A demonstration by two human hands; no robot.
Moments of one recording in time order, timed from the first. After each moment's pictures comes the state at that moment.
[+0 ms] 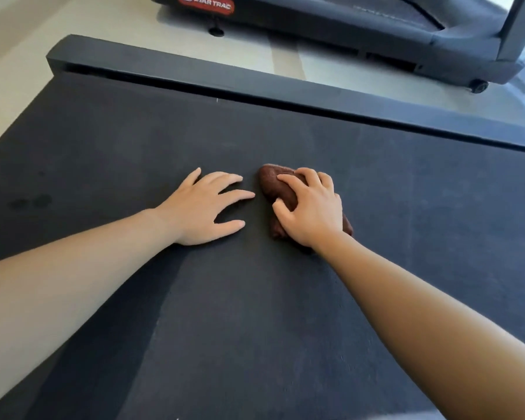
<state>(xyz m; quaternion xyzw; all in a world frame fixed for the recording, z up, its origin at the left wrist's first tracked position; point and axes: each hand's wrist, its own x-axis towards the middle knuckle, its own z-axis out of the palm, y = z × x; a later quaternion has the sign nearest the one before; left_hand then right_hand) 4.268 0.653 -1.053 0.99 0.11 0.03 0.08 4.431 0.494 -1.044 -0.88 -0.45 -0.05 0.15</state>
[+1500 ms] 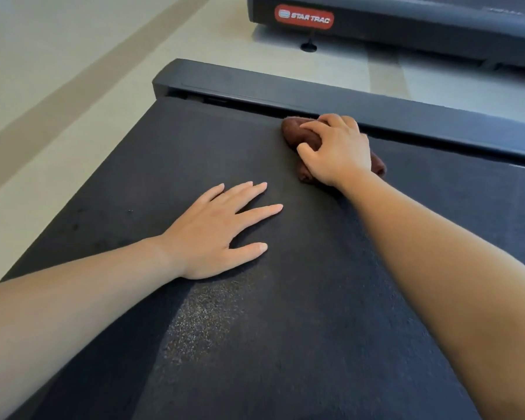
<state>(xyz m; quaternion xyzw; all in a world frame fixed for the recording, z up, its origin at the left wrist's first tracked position) 4.218 0.747 -1.063 0.98 0.17 0.04 0.09 4.483 0.732 -1.047 -0.82 -0.54 -0.05 0.16</state>
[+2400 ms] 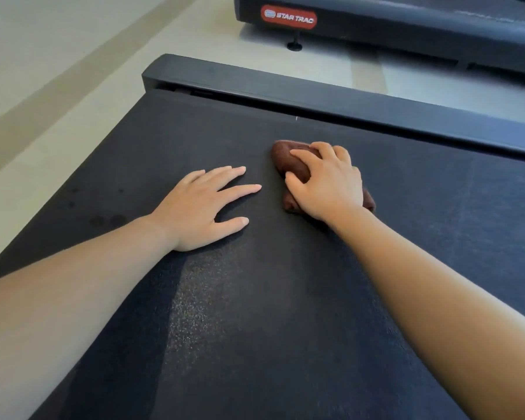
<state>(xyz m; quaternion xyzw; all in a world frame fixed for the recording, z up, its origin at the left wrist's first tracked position) 4.217 0.738 -1.057 0.97 0.22 0.04 0.06 4.443 0.645 -1.053 -0.83 -0.54 -0.05 0.14</state>
